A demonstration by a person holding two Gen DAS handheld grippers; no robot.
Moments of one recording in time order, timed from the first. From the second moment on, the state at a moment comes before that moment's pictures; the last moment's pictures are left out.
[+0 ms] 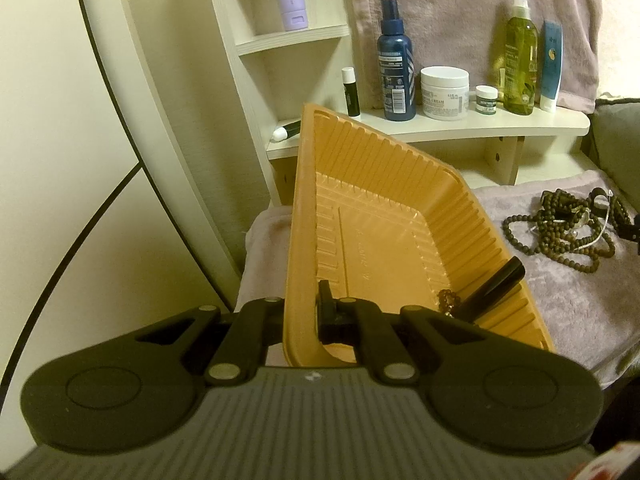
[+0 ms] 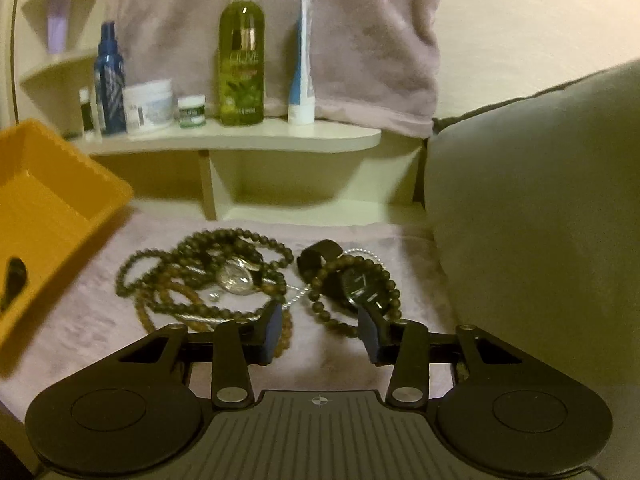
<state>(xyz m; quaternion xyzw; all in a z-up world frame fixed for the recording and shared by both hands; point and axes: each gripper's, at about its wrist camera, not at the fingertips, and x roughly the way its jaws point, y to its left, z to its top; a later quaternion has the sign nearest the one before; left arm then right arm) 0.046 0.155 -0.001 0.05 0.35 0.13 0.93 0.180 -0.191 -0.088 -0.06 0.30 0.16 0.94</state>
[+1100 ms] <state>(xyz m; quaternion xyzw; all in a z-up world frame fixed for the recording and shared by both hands) 0.047 0.154 -0.001 0.06 0.36 0.13 0.92 0.192 -0.161 -0.105 -0.21 0.29 0.17 0.92</state>
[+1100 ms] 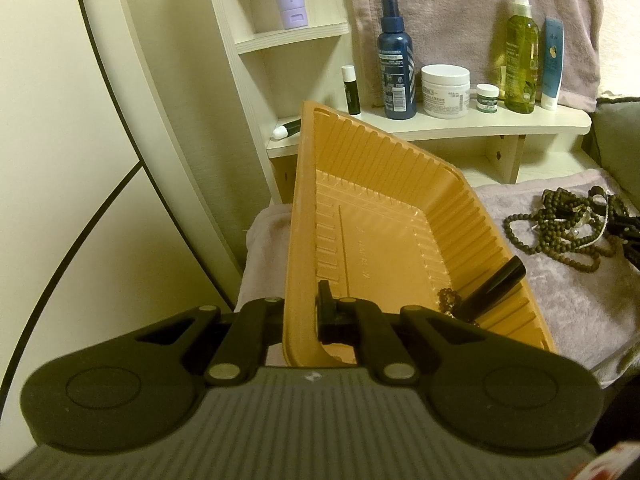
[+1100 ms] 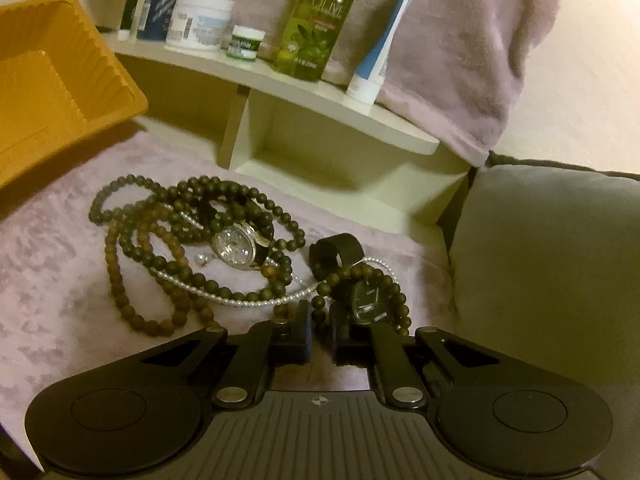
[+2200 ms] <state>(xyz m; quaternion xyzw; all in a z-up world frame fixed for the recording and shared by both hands) 0.047 0.155 0.001 0.05 0.35 0.13 0.93 0.118 -0.052 -0.008 0.00 0.23 0.42 0.88</state>
